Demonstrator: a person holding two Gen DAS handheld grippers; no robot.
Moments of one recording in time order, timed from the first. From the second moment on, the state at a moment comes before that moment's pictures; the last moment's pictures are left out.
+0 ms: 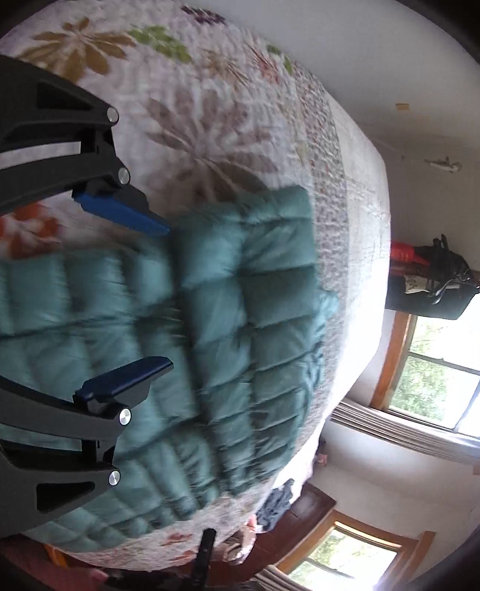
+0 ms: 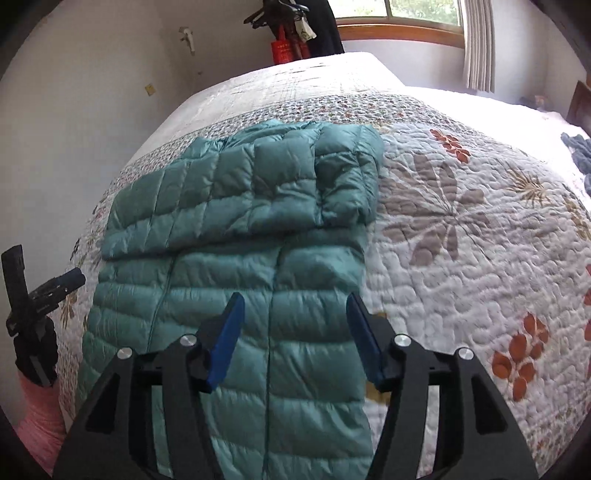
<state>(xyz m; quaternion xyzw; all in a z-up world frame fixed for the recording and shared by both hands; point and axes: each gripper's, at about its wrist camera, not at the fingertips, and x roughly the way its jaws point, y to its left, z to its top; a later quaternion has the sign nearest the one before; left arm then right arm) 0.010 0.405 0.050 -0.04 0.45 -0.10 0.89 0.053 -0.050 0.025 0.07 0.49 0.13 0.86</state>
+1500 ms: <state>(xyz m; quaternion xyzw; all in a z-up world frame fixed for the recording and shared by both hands) -0.144 0.427 0.062 -0.26 0.44 -0.23 0.83 -0.098 -0.101 0.032 0.16 0.47 0.25 0.83</state>
